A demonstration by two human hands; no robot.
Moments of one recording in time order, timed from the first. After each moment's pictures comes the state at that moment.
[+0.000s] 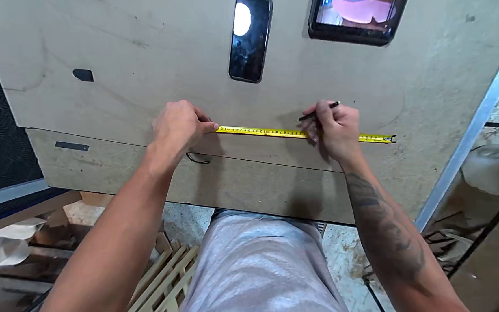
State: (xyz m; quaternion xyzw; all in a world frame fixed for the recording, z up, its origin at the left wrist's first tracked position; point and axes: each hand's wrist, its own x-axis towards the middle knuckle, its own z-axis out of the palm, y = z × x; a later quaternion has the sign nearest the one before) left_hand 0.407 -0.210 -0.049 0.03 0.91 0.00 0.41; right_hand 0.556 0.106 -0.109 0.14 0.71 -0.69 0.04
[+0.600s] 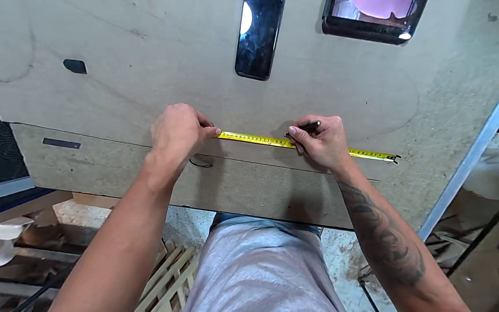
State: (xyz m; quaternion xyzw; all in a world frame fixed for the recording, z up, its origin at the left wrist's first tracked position) left_hand 0.419 -0.217 -0.049 0.02 0.92 -0.01 0.40; right_hand 0.554 0.073 -0.124 0.02 0.77 -0.63 0.06
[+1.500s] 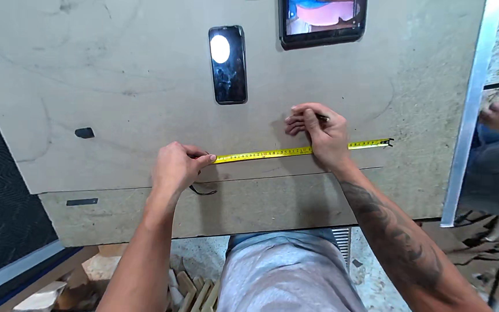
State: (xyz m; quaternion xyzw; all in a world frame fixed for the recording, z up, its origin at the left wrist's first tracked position) left_hand 0.416 -0.232 -0.054 0.06 0.92 0.08 0.38; right_hand 0.558 0.077 -0.118 0.12 0.71 -0.69 -0.09
